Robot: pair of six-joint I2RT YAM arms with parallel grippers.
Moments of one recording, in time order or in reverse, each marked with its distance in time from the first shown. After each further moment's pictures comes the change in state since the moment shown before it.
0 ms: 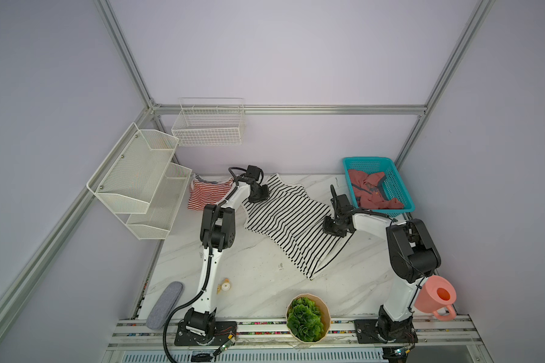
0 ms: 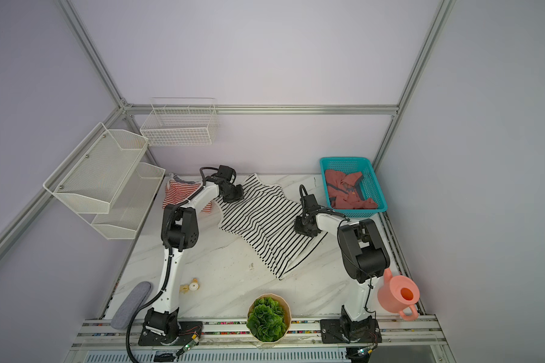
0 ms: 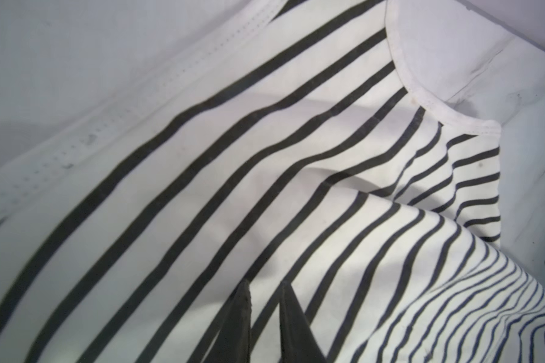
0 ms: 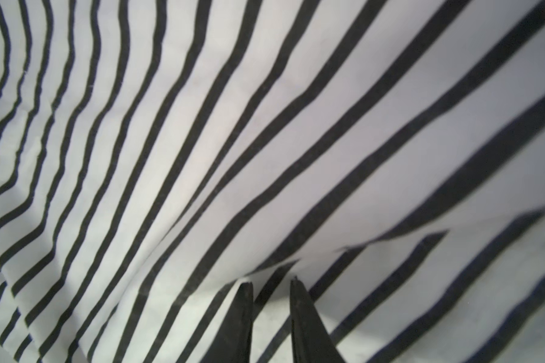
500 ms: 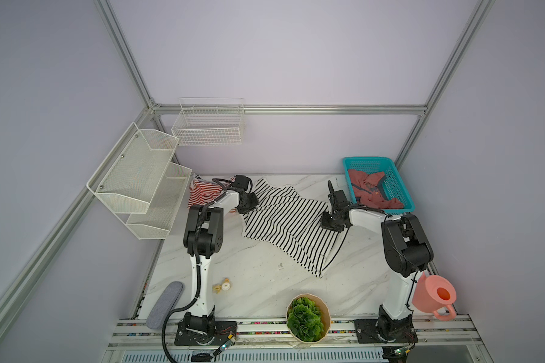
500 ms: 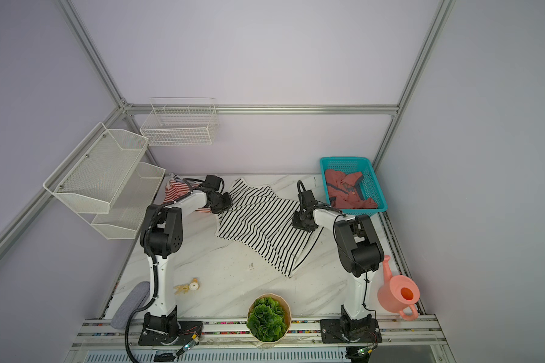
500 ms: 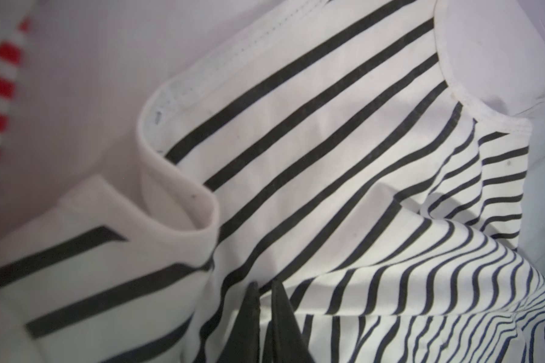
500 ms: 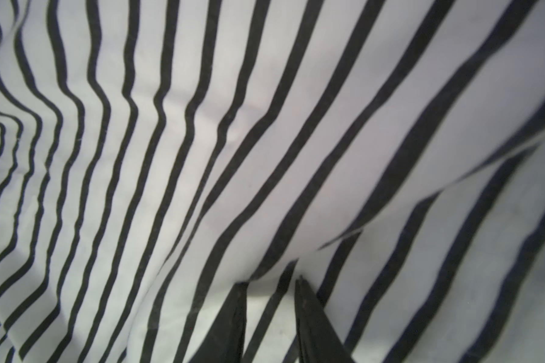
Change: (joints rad) left arm 0.059 -0.295 -0.525 0.195 -0.043 -0.166; right arm 0.000 0.080 0.108 -0.013 0.048 -0.025
